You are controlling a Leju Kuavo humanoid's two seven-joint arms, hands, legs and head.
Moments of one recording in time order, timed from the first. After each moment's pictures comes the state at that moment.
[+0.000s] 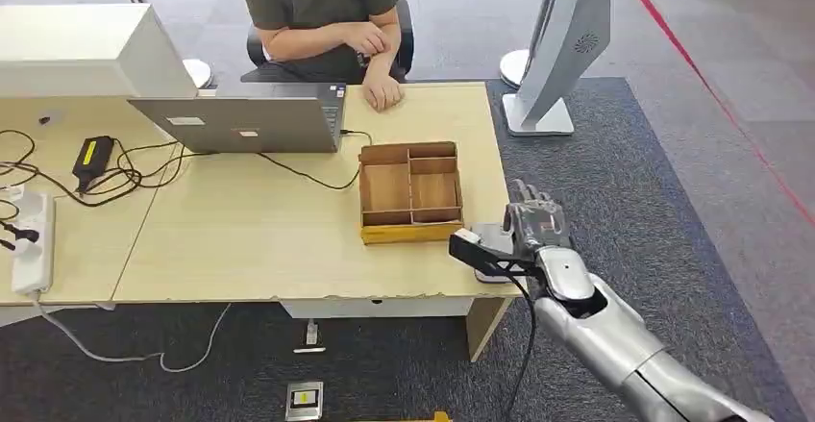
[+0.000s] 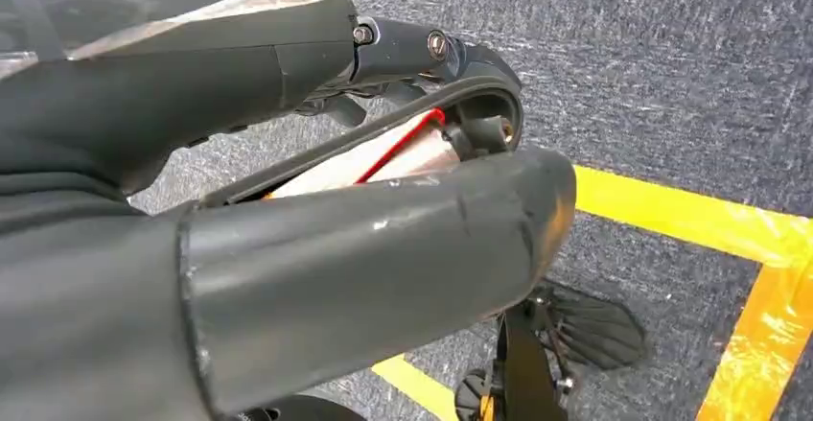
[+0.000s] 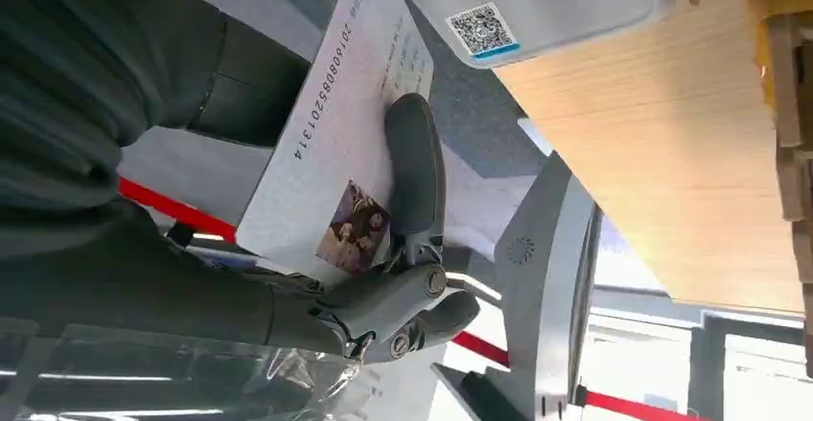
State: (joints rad) left arm -0.11 0.13 -1.00 -0.19 1.15 0.26 -0.08; right arm -0.49 -0.37 0.70 -1.15 0.95 -0.09 0.55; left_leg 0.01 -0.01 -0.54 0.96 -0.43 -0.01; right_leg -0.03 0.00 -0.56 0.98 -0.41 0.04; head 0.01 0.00
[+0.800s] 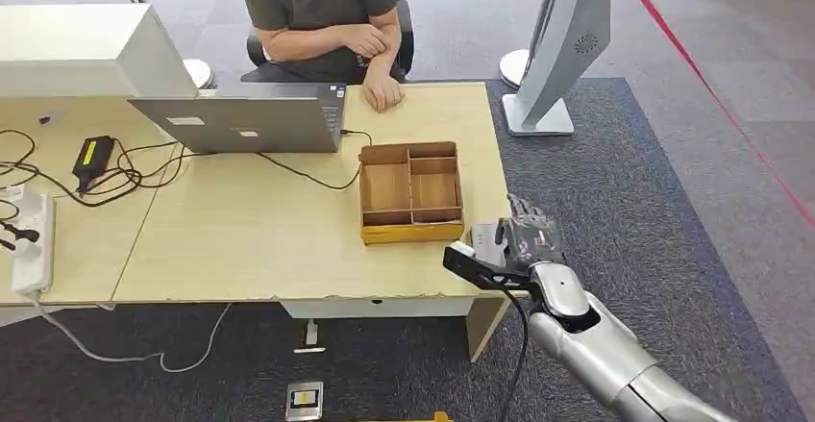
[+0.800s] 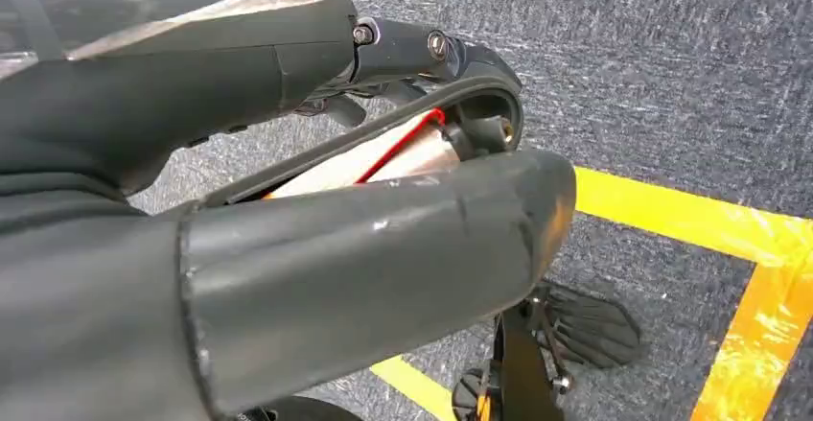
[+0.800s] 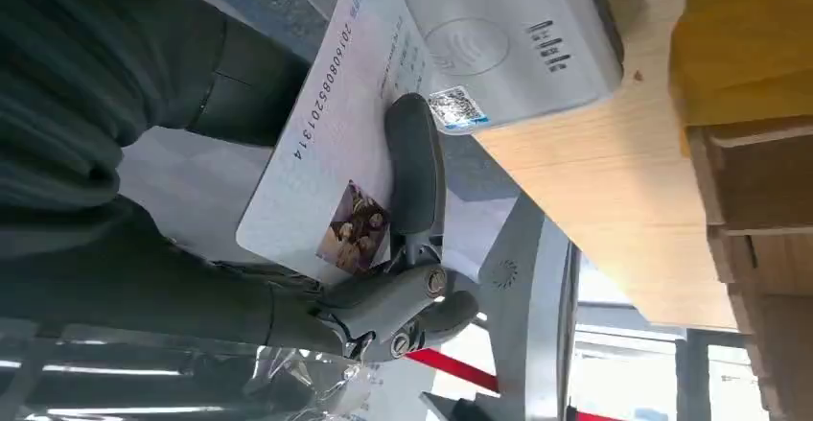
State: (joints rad) left arm -0.11 0.14 -1.00 -0.19 1.15 0.25 -0.08; right arm -0.44 -0.34 0.69 -1.13 0.93 -0.16 0.51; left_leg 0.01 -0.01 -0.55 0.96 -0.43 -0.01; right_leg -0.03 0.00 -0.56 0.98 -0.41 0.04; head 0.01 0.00
